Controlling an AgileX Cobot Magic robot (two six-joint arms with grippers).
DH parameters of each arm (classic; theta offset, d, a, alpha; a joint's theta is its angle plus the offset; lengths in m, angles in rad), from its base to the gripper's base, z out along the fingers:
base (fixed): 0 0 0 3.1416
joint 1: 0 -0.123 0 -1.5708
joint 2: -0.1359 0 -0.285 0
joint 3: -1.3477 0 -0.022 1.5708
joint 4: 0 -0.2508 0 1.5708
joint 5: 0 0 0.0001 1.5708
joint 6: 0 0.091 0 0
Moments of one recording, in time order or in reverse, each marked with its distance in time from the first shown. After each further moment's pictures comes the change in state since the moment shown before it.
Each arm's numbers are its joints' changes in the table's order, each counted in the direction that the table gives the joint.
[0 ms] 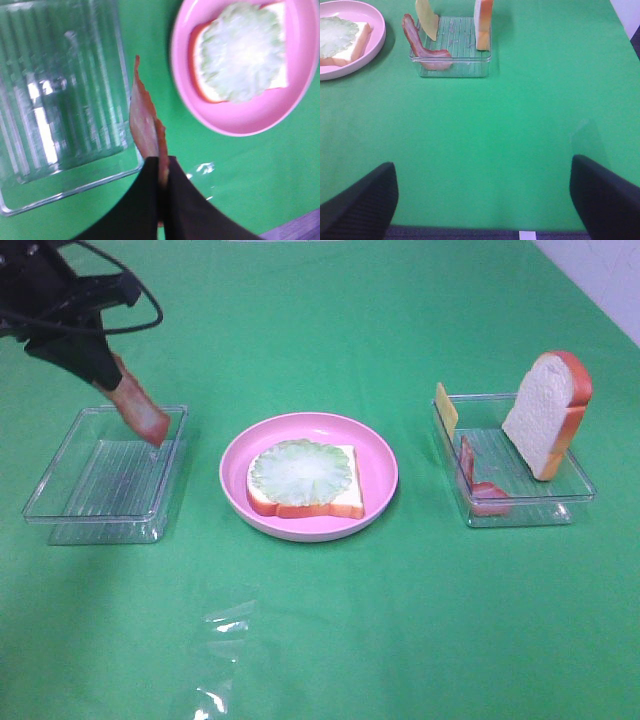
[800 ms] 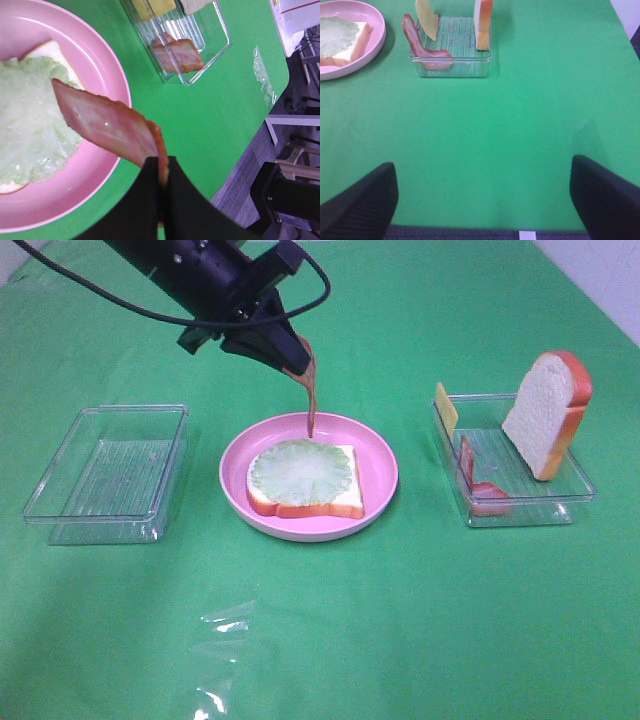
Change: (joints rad) left arm 0.205 -0.267 0.269 0.415 0.024 0.213; right arm 0.000 0.000 0.000 0.000 0.000 0.000
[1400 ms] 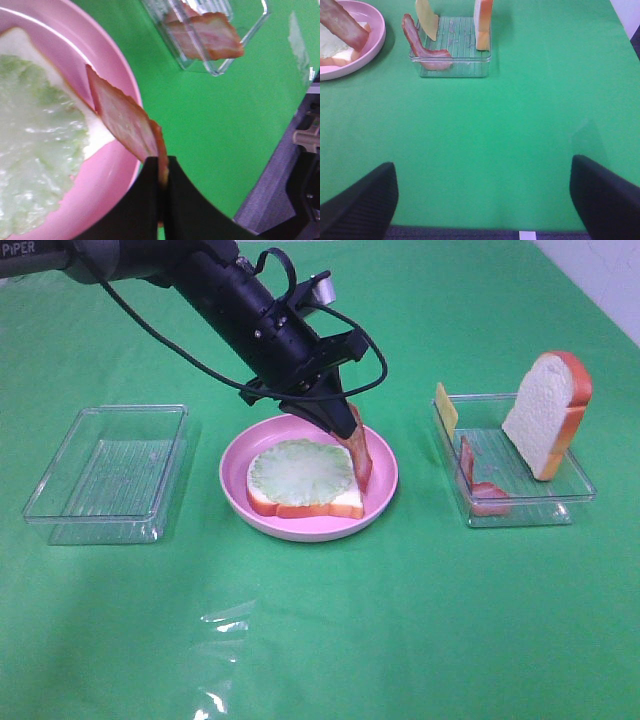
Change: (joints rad) left arm 0.096 -0.194 0.140 -0.072 0.000 -0.015; right arm 0.000 0.000 0.000 0.000 0.000 0.000
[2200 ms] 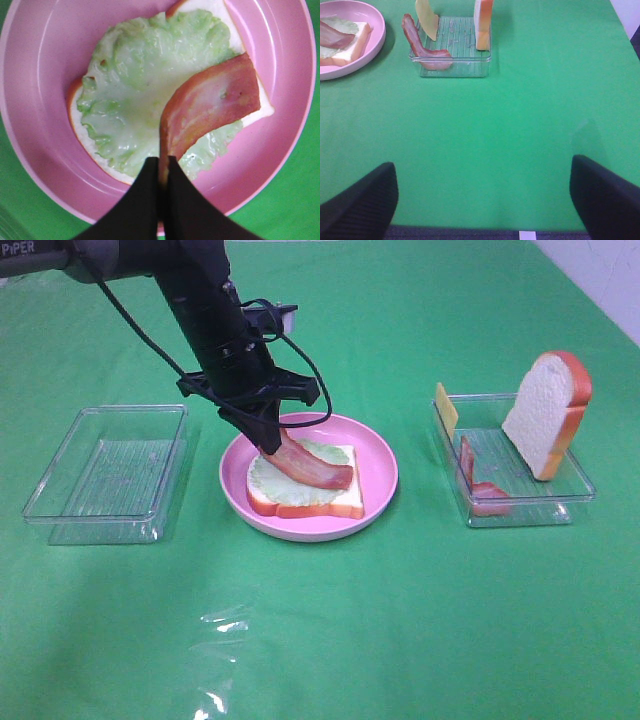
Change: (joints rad) left arm -0.001 -0.003 0.006 -0.426 0.002 -0.185; right arm 0.000 0.000 0.000 0.000 0.000 0.000
